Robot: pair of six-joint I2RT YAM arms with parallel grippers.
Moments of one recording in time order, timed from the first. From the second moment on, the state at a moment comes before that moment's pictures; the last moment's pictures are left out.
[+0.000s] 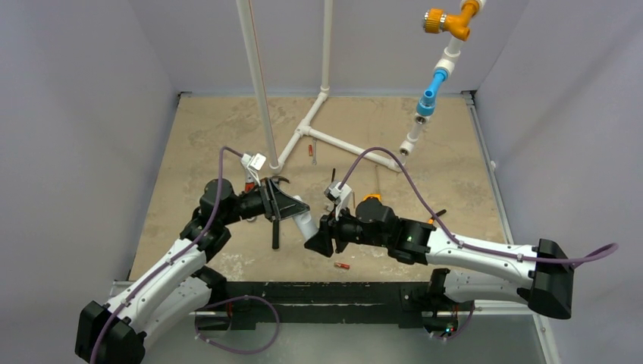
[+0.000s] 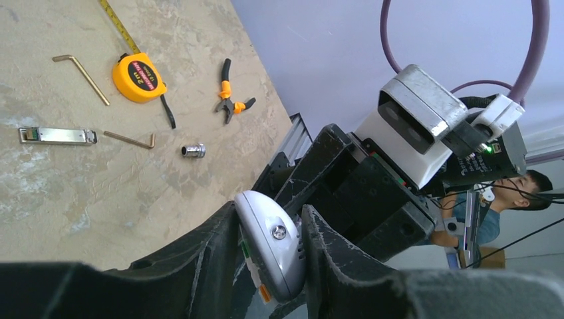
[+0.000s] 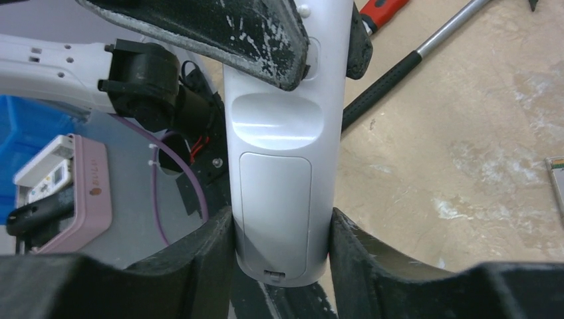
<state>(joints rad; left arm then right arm) -0.49 0.79 0.47 0.22 0.68 -0.96 1.14 1.07 0.69 0.01 -0.09 0.49</state>
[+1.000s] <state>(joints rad) -0.51 0.79 0.47 0.13 0.60 -0.95 1.14 1.13 0.73 -0.07 0.04 0.44</state>
